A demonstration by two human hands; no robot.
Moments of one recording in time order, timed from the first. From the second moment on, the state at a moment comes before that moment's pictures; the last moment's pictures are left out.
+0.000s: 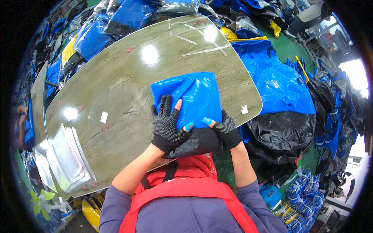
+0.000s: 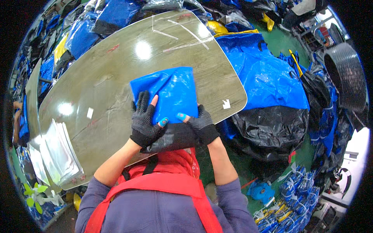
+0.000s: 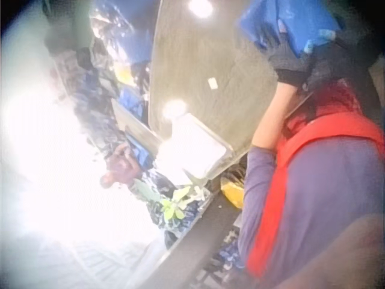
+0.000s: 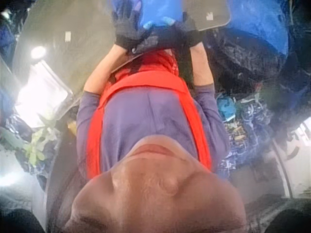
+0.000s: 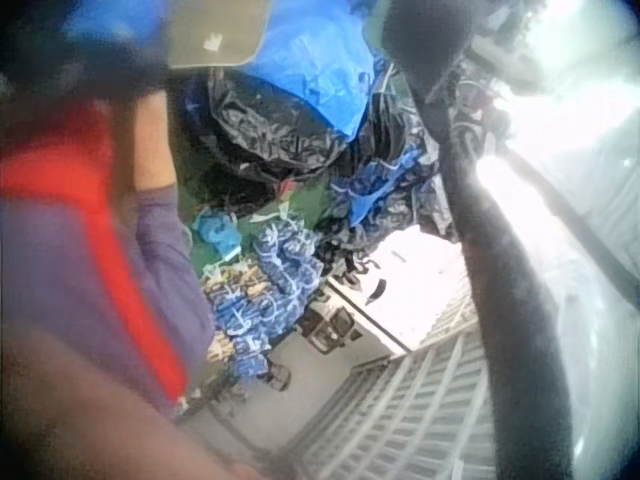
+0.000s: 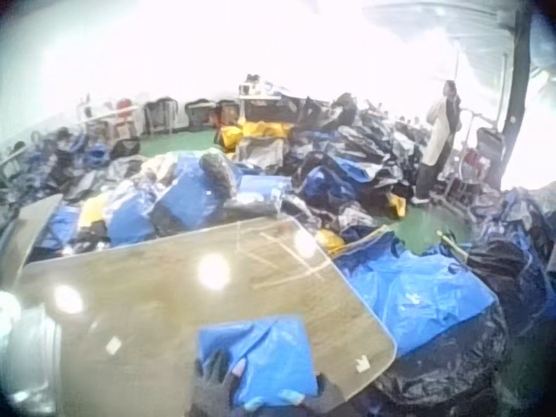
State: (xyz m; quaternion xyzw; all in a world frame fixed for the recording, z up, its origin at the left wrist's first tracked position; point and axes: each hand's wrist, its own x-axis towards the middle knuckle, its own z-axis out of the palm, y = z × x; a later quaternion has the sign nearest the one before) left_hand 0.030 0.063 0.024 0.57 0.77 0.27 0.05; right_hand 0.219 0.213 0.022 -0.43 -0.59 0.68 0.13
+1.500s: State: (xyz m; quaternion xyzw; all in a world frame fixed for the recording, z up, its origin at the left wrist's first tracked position) left_hand -0.063 -0.076 0.033 0.47 0.73 0.48 0.09; right_hand 0.051 0.207 -0.038 -0.16 -0.33 0.92 -0.12
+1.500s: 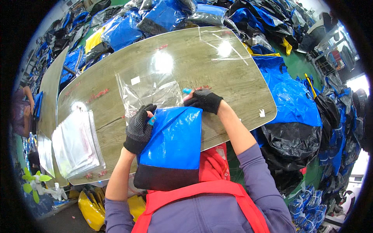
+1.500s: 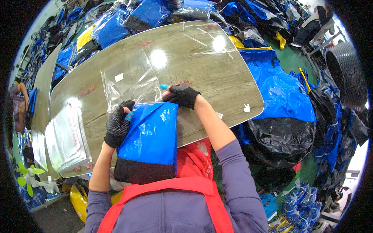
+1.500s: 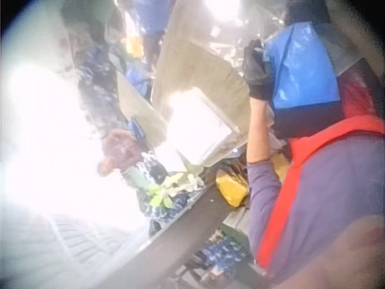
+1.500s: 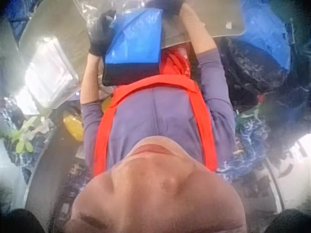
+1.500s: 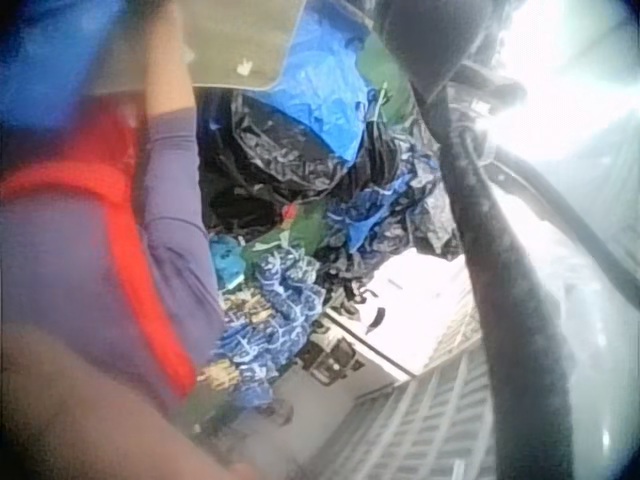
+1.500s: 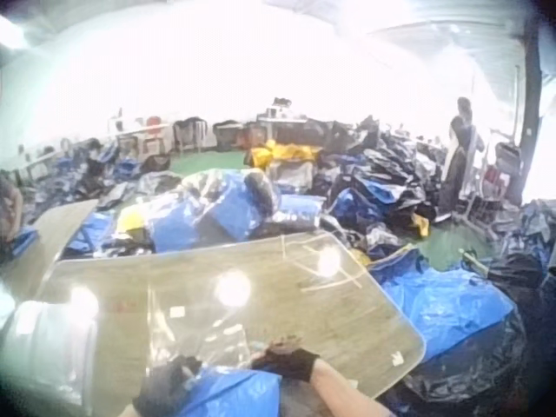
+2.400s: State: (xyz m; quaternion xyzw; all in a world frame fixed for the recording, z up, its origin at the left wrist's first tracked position) left_hand -0.066 -0.106 -0.003 0.08 0.67 0.64 0.38; right_hand 0.121 0.154 -0.004 -0.31 -0.74 0.57 0.18
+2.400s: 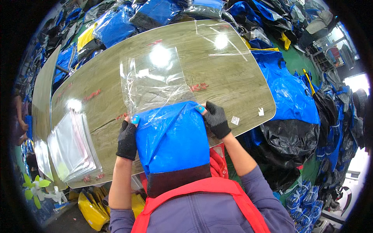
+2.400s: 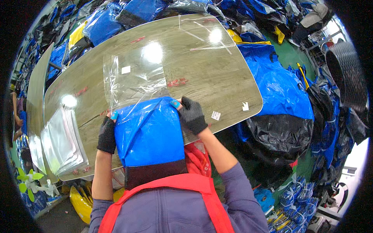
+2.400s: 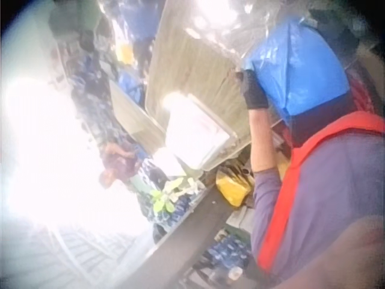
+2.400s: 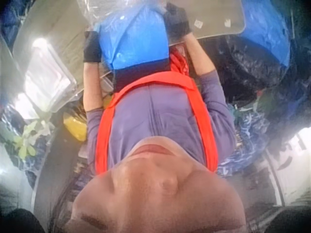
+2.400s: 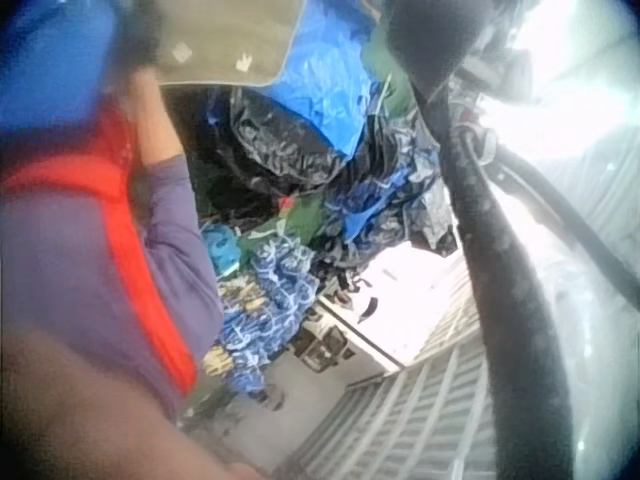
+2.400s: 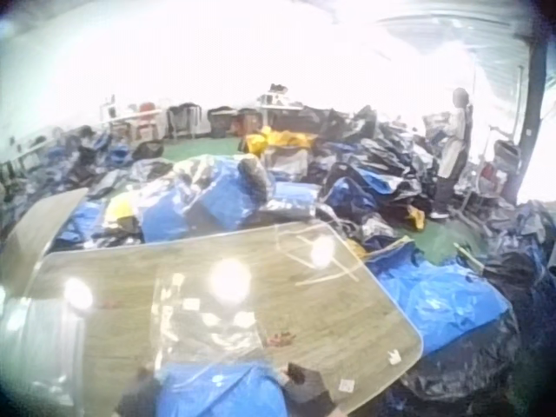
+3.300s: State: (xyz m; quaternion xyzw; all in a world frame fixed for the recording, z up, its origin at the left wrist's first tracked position) left_hand -0.046 -0.102 0.023 0.18 0.65 0.56 0.48; right_hand 0.206 0.141 0.038 -0.26 -0.75 0.60 -0.05
